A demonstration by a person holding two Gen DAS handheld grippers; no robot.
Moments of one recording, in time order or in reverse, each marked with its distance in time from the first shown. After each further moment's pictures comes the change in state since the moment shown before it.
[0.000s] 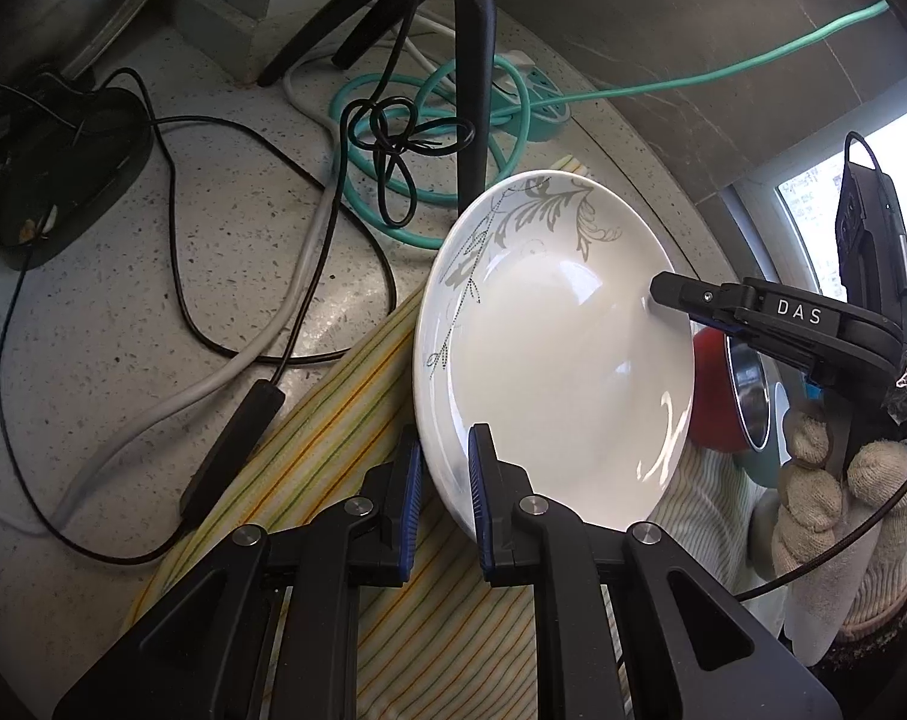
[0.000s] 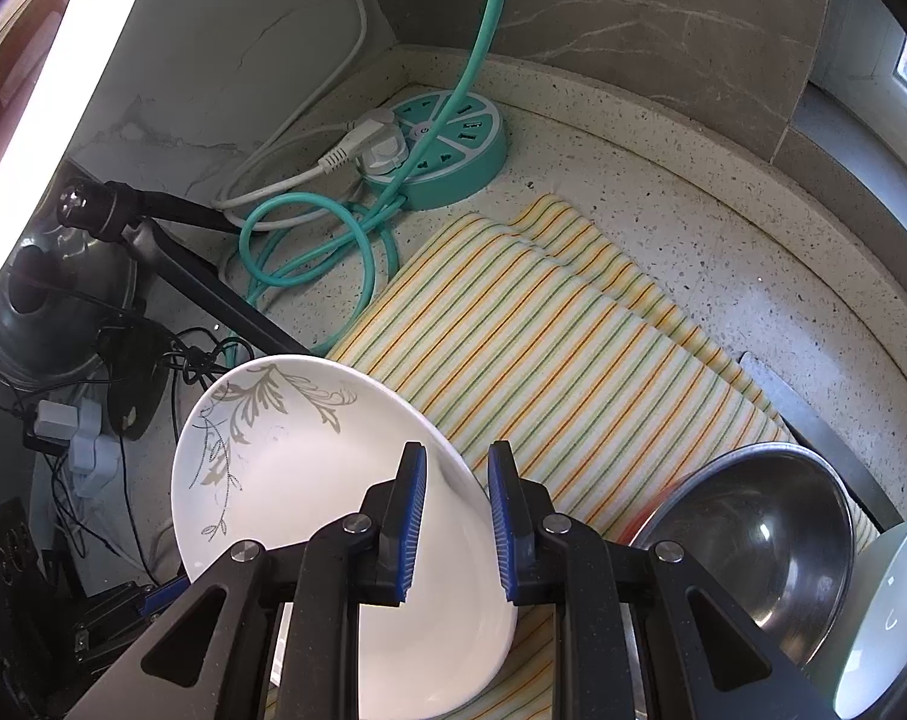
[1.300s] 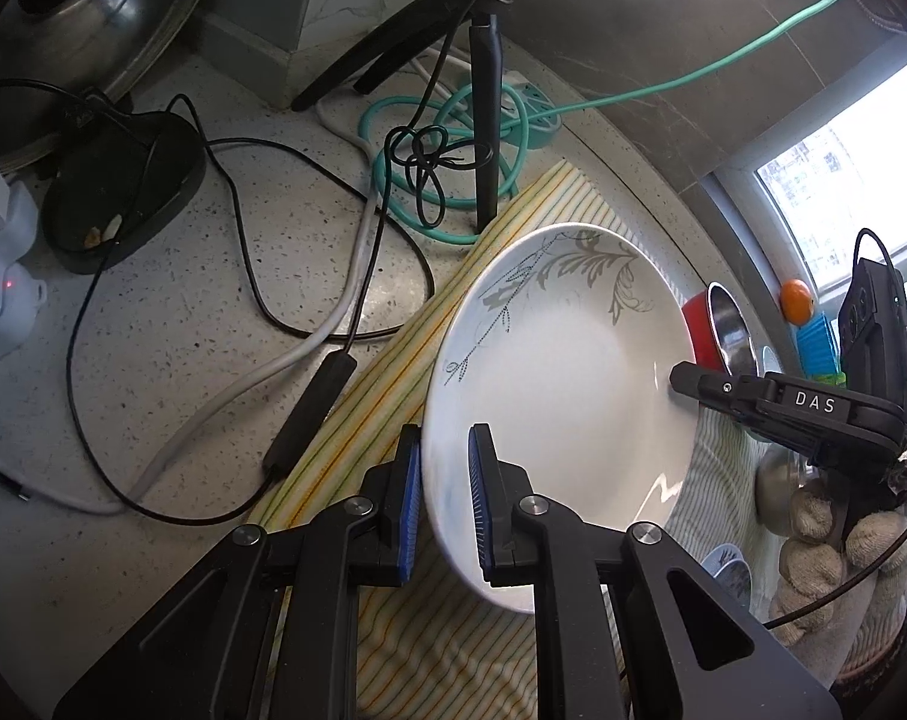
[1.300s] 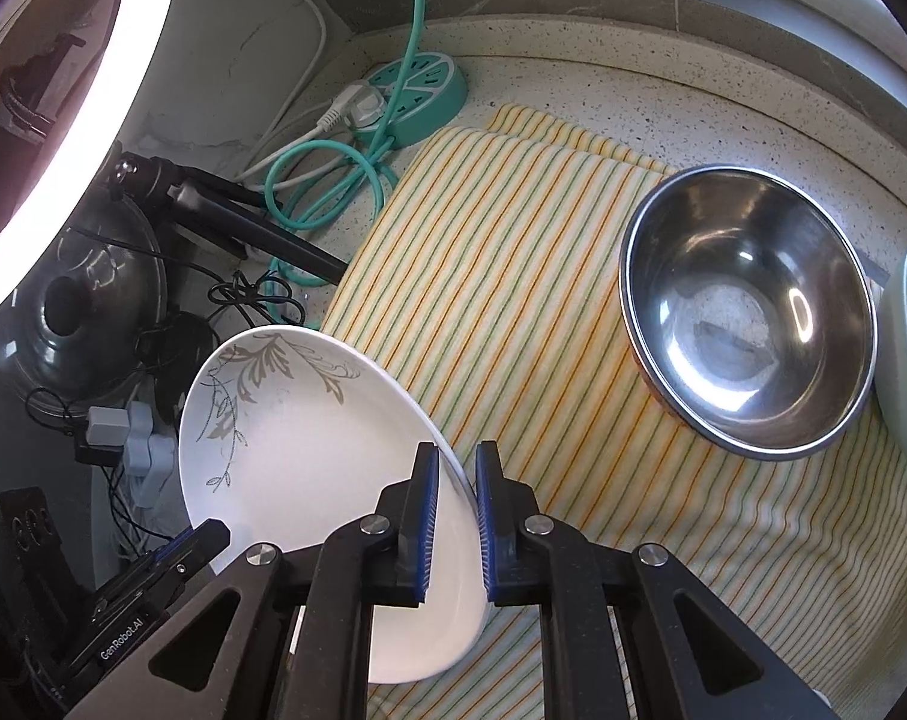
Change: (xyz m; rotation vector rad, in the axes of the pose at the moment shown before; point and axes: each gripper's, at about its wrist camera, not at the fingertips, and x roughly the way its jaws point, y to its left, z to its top) left arm -0.041 0.015 -0.017 0.062 -0.013 0.008; right arm -0.032 0.003 -0.078 0.235 0.019 0.080
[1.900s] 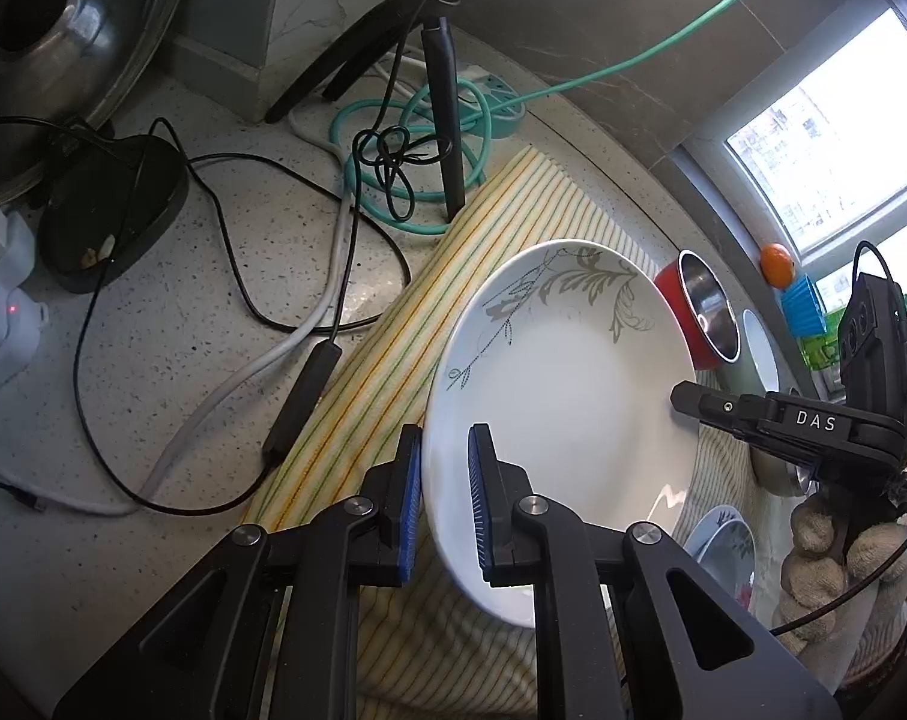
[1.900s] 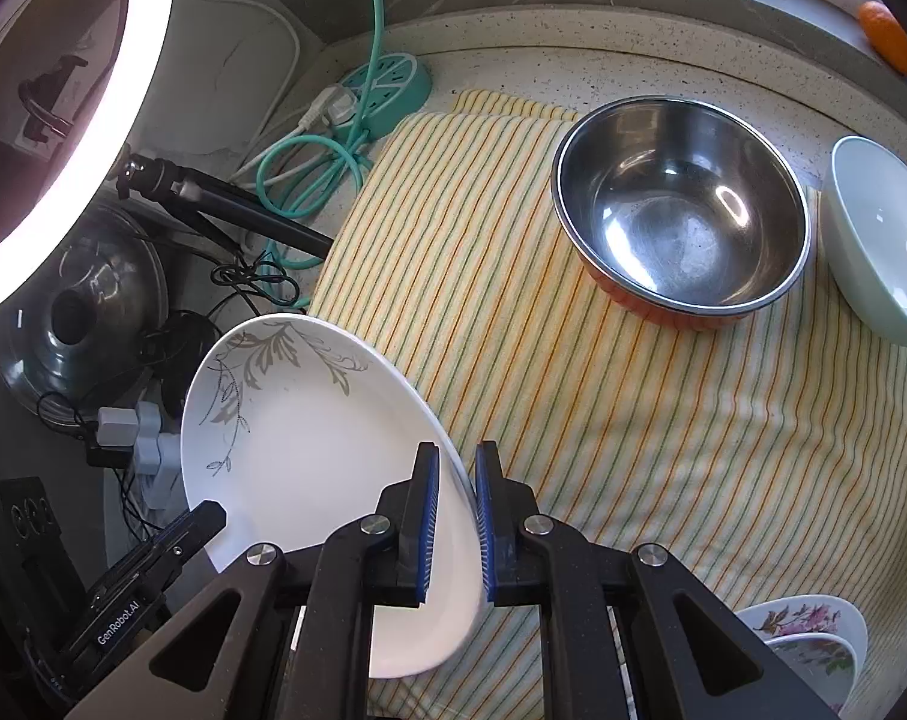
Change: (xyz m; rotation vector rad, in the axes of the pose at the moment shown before) left arm -0.013 -0.009 -0.007 0.089 0.012 -0.016; right arm -0.021 -0.009 -0.035 0.086 -0.020 0.000
